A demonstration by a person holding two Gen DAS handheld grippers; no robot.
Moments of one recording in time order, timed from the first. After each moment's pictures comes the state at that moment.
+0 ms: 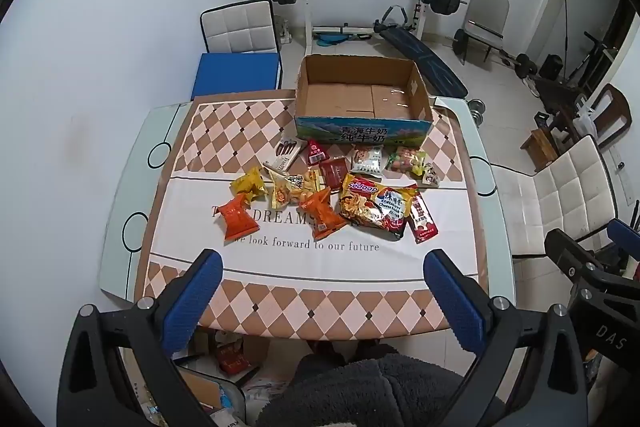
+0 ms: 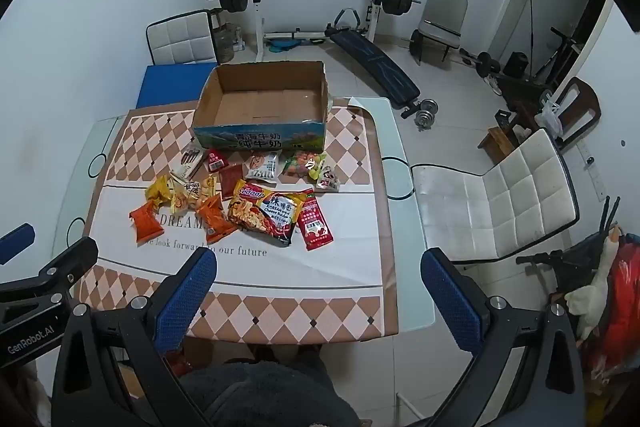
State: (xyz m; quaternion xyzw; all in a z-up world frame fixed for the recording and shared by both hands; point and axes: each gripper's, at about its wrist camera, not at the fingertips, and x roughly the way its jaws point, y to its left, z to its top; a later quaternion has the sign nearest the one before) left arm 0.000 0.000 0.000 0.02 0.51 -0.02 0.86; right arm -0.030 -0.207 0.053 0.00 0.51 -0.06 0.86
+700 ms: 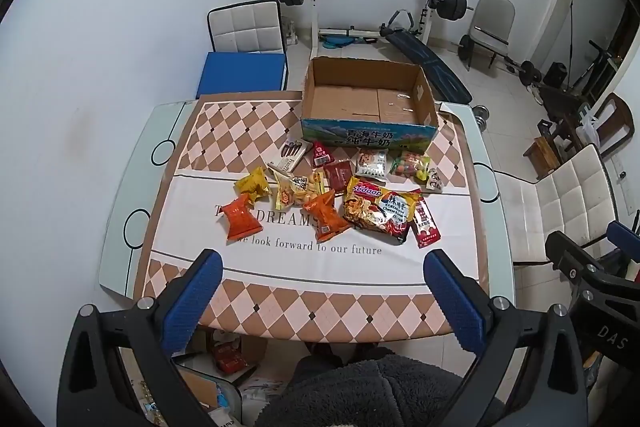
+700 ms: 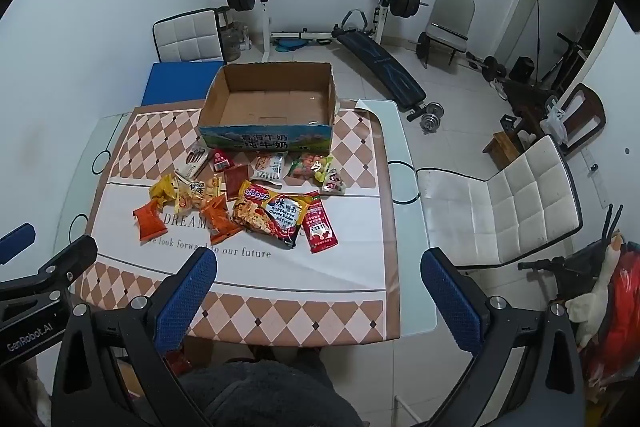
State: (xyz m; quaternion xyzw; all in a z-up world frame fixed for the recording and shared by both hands) left arm 0.000 0.000 0.002 0.02 0.51 -0.02 0.86; right arm -0.027 -0.206 0.053 0.00 0.52 -0.06 0.85
